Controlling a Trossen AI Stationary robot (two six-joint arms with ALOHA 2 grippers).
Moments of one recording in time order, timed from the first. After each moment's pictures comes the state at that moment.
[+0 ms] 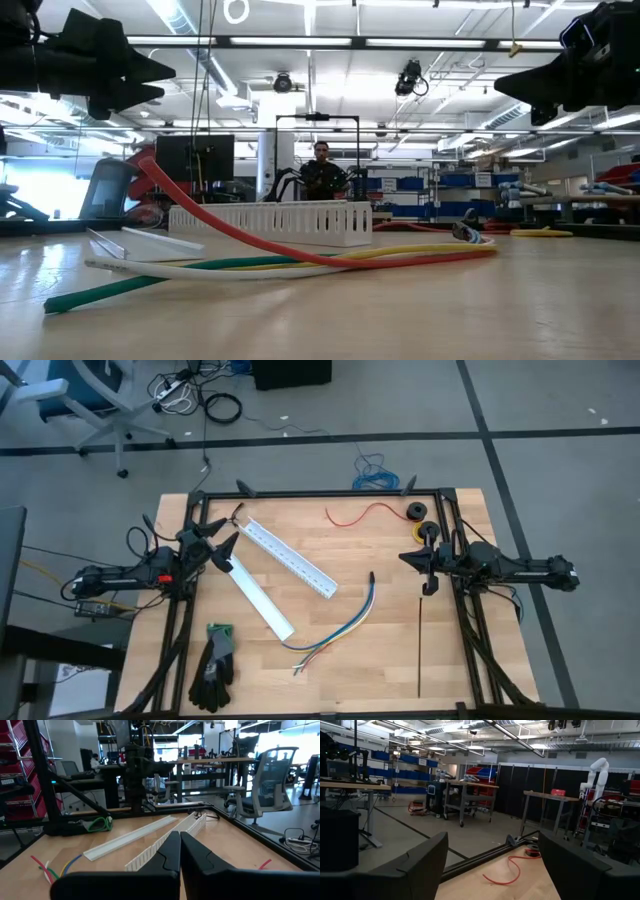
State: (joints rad) left arm 0.02 0.01 0.02 0.25 -0.68 0.00; right arm -0.04 0.02 0.02 0.13 0.11 0.02
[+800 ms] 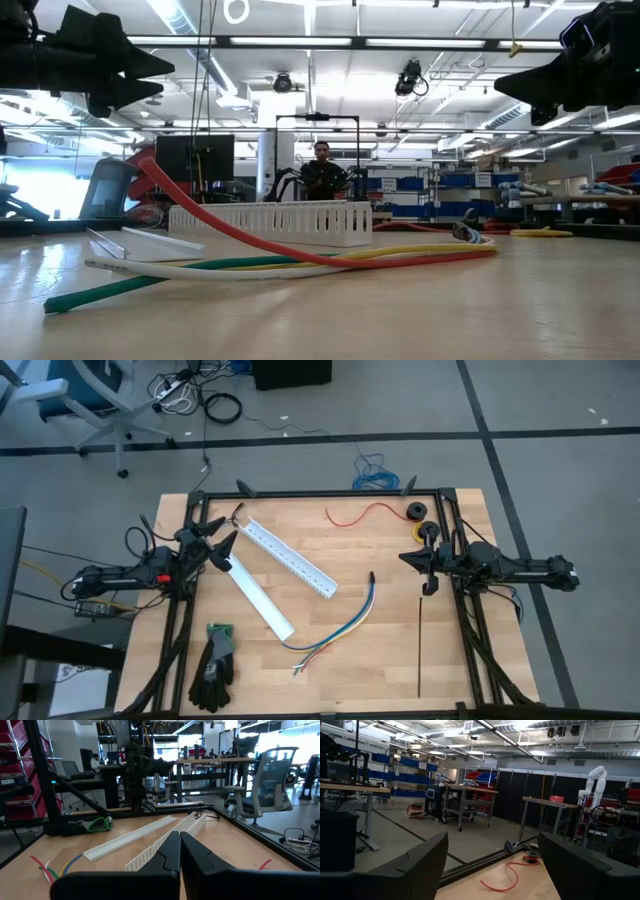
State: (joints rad) left arm 0.02 0.01 0.02 0.29 -0.68 0.00; right arm -0.04 0.02 0.02 0.13 0.11 0.02
